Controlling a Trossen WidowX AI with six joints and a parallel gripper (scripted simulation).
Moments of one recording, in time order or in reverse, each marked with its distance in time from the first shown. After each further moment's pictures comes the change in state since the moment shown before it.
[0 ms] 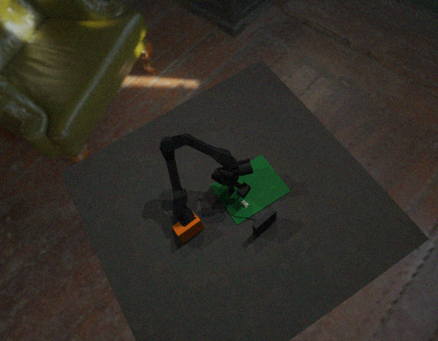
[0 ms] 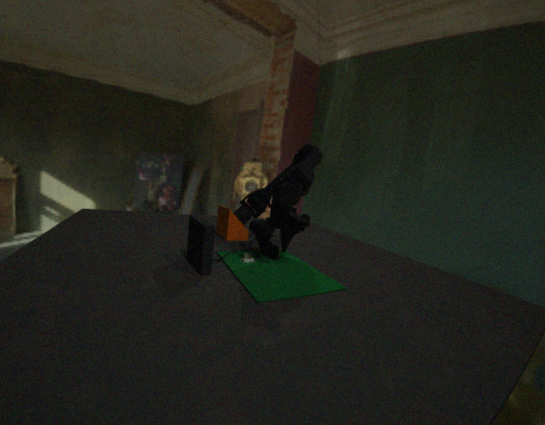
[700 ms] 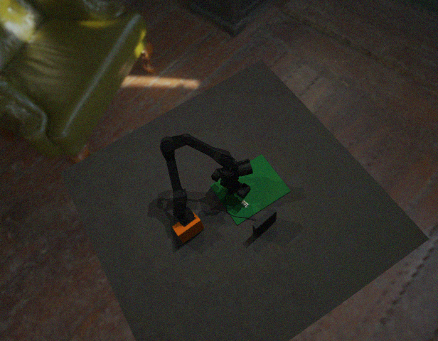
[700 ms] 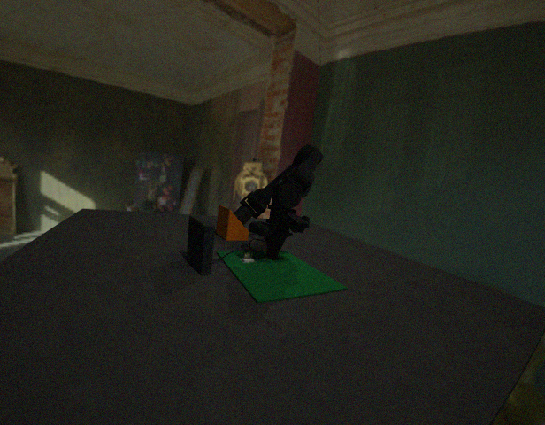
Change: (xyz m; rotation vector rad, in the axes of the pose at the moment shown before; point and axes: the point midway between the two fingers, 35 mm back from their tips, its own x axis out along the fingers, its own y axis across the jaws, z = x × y) arm 0.005 0.000 -0.001 0.001 0.001 0.002
